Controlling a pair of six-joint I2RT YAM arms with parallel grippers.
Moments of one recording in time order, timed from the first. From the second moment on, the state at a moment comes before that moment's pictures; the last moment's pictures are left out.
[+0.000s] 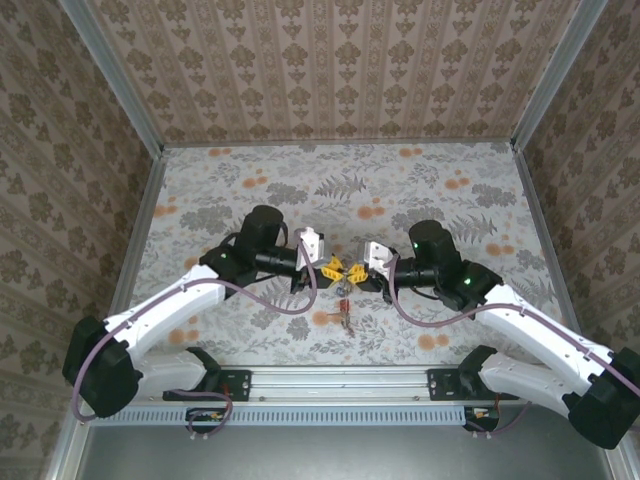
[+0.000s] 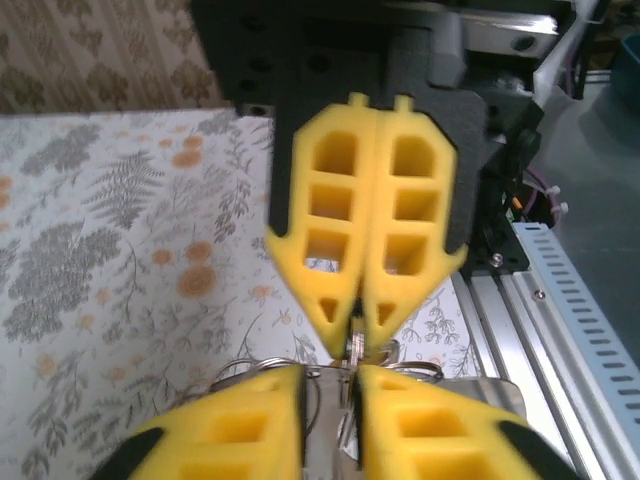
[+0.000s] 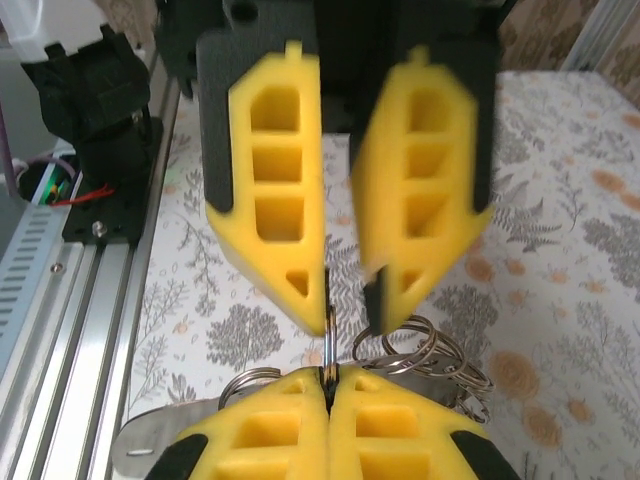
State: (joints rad) left arm -0.75 1.20 0.88 -0.24 0.86 0.46; right arm 0.64 0.99 0.77 -0.31 -0.60 -0.47
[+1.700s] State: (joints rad) left arm -0.86 1.30 1.07 -0.52 0.73 0.67; right arm 0.66 1.03 0.86 -0.49 -0.53 -0.52
